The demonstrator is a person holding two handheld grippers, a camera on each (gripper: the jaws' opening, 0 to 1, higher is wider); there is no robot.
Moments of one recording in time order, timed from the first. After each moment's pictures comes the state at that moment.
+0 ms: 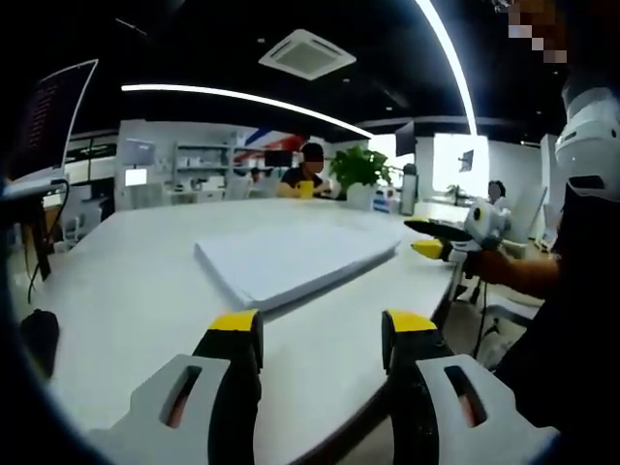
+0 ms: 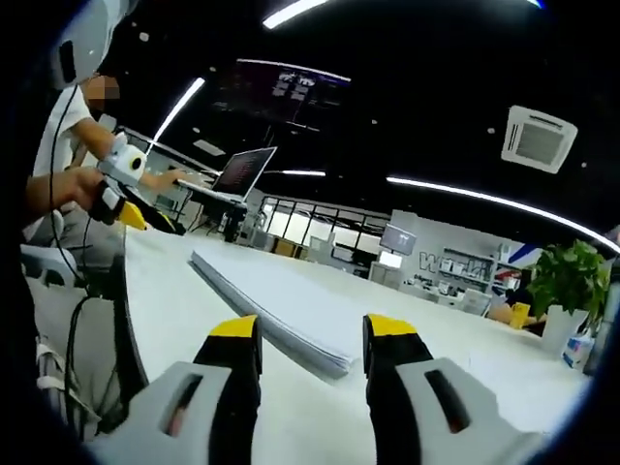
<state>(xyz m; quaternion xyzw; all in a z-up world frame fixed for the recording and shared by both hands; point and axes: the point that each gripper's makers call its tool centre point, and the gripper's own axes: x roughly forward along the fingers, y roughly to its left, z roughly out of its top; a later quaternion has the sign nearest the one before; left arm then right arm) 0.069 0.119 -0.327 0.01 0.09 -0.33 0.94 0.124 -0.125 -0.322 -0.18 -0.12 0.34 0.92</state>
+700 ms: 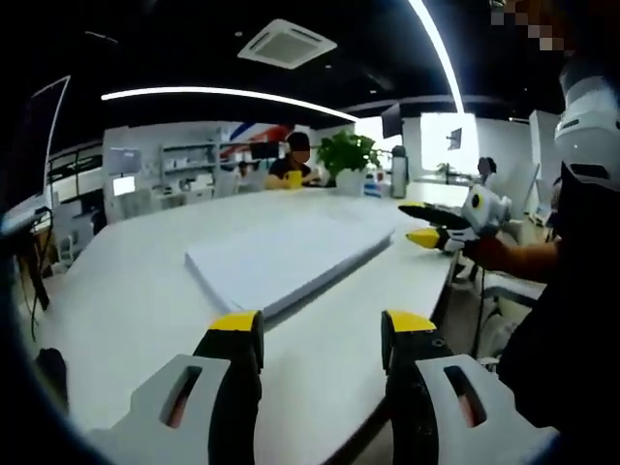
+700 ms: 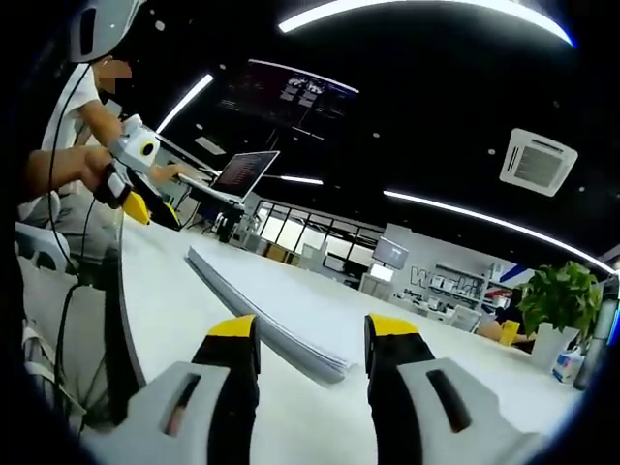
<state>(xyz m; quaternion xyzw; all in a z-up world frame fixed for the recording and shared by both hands) 0.077 0.107 -0.323 0.08 0.11 -0.35 0.93 0.124 -0.127 -0.317 -0.17 -0.14 0.33 0.92</state>
